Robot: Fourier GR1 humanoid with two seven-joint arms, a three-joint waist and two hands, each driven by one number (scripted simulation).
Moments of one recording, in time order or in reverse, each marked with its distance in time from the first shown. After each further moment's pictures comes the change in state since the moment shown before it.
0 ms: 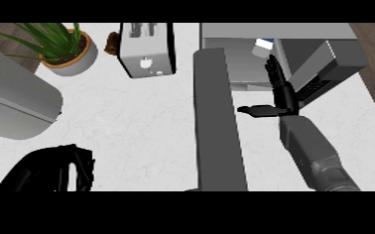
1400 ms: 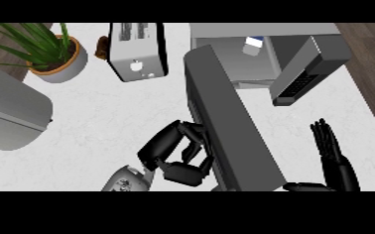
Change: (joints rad) left arm -0.418 0.000 -0.566 0.611 -0.364 0.396 -0.201; right arm 0.805 -0.042 0.157 -0.856 -0.089 0.214 0.064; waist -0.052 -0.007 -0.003
